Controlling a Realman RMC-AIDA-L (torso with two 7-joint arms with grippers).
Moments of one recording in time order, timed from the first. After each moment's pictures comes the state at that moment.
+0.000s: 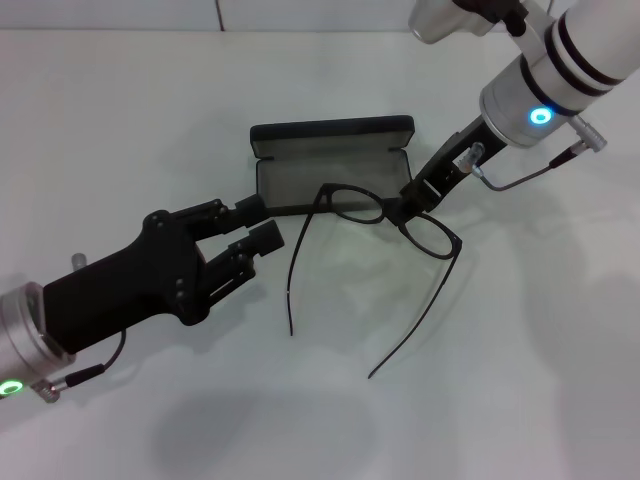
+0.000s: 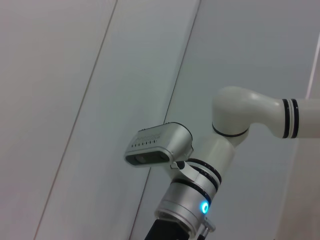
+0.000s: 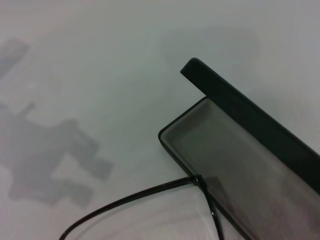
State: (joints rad) left arm -0.21 -2.08 1.03 0.50 1.32 1.75 -1.09; right arm 1.24 2.03 -1.29 -0.36 -2.29 -1.17 2.20
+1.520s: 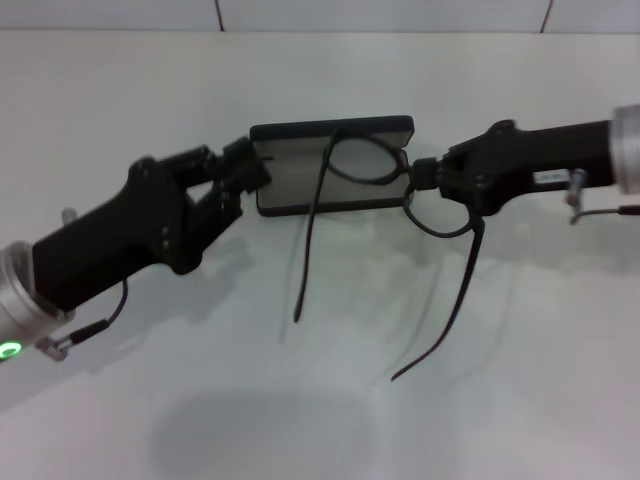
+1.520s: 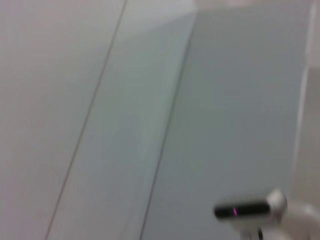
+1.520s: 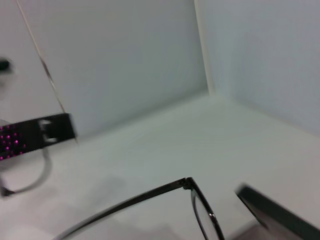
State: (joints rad) left arm -0.27 -2.08 1.02 0.45 1.21 1.81 -1.05; right arm 0.57 2.02 -1.33 -1.01 -1.74 -1.30 1.83
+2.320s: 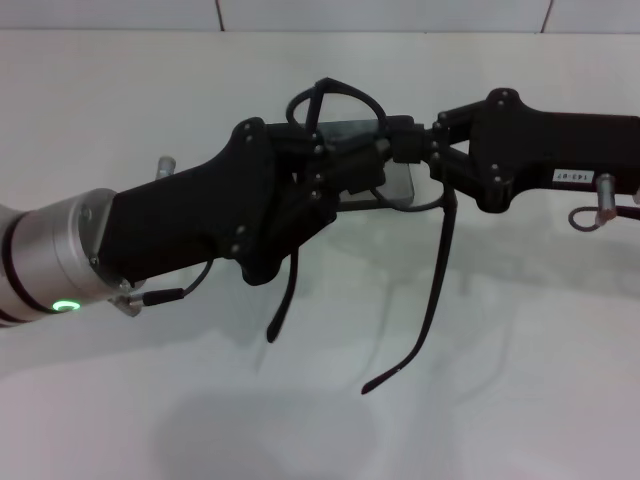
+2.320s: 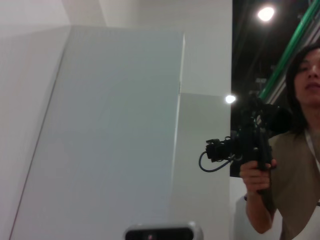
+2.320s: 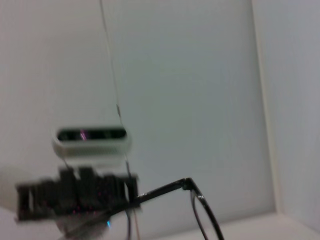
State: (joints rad) left arm -0.47 -2.09 1.14 0.43 1.18 1.98 -1.07; right arm 0.52 2.02 -1.32 -0.91 -1.38 -1.46 1.47
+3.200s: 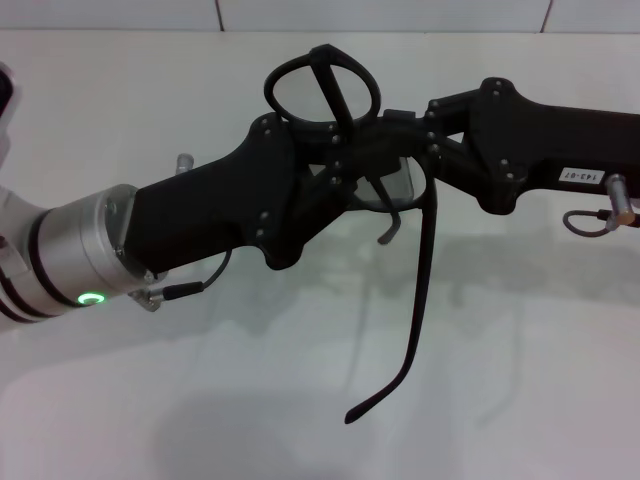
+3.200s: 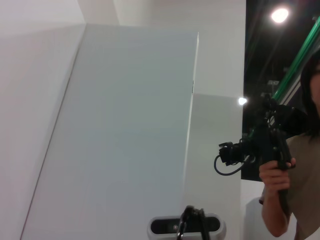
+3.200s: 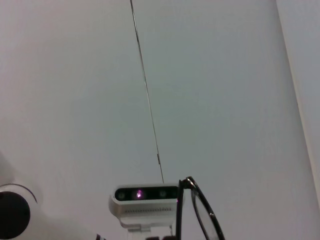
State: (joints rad) left arm -0.52 -2.09 1.13 0.33 1.18 1.95 -1.03; right arm 0.56 2.03 -1.33 -0.80 -1.24 -1.58 1.41
